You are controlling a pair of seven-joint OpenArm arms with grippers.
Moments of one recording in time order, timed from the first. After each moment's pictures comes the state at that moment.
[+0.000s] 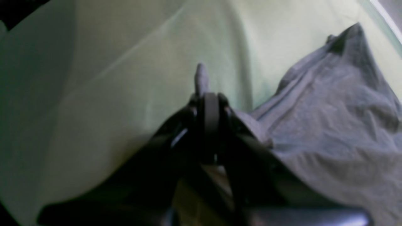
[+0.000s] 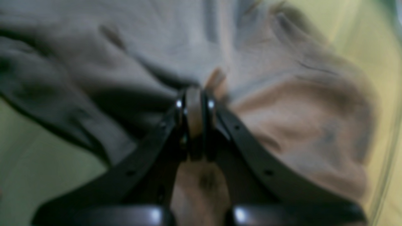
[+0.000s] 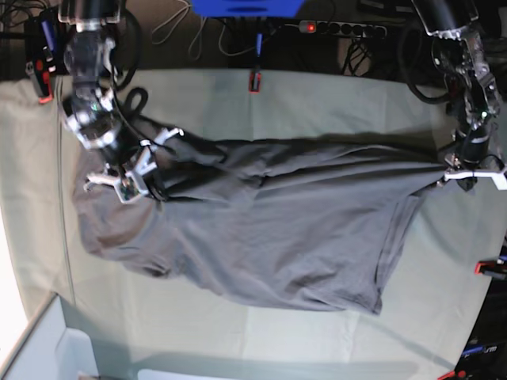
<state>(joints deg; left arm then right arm) 6.7 -9.7 -29.1 80.1 -30.0 0.7 19.0 -14.0 3.8 13.1 92.6 -11.1 36.0 -5.3</state>
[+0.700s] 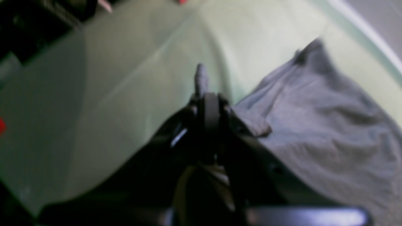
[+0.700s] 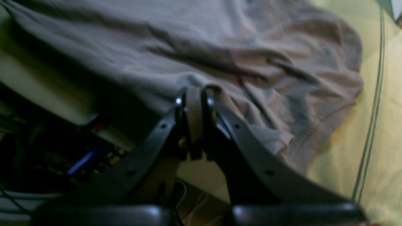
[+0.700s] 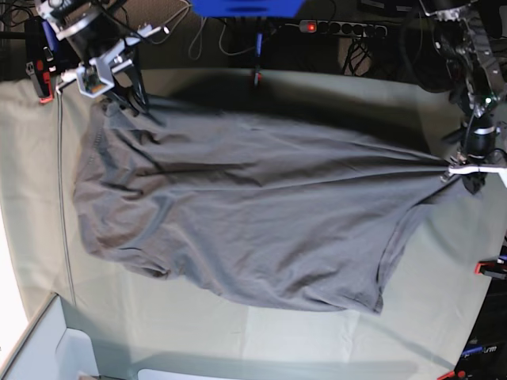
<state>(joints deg) 13.1 -9.4 -29.1 93.4 -29.9 0.8 19.0 -44.9 3.2 16.6 111.2 -1.9 35.8 3.8</state>
